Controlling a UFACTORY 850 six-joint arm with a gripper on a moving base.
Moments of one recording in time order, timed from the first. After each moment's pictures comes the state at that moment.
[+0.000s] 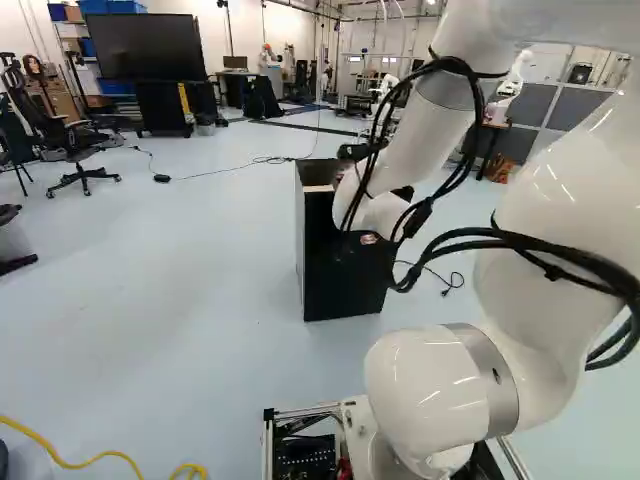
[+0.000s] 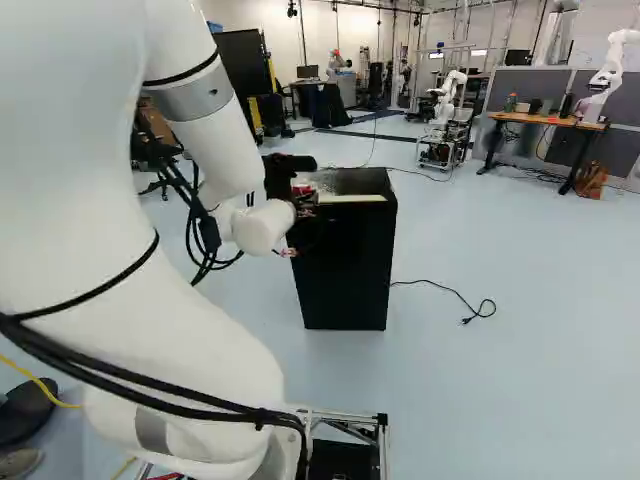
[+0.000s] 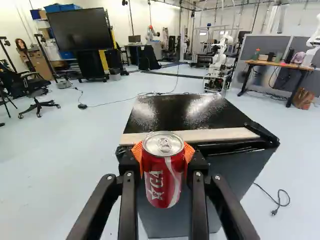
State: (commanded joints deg) arm -0.5 2.9 -19.5 -0.3 54.3 1.3
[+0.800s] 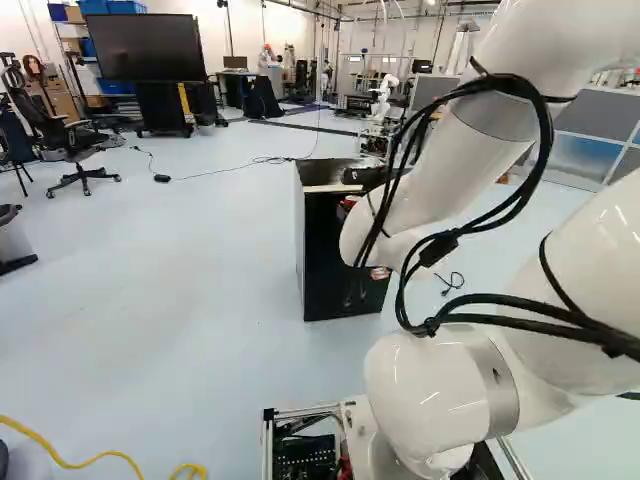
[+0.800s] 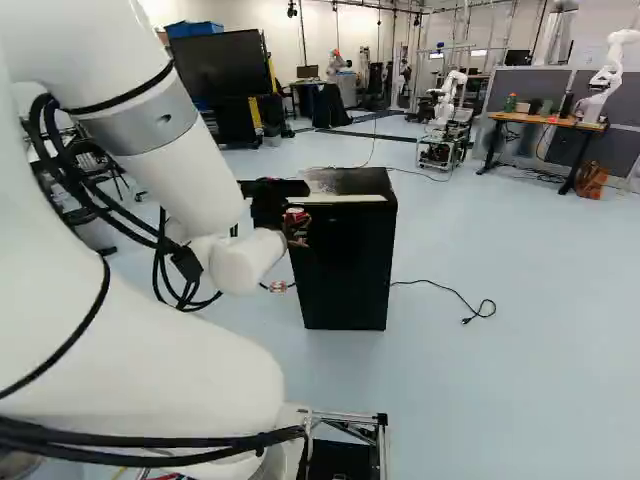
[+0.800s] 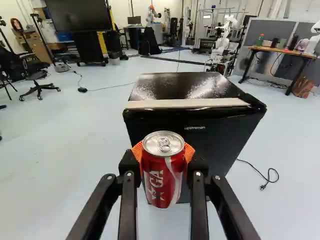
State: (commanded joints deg) arm -0.1 13.9 -7.4 0.0 50.7 0.2
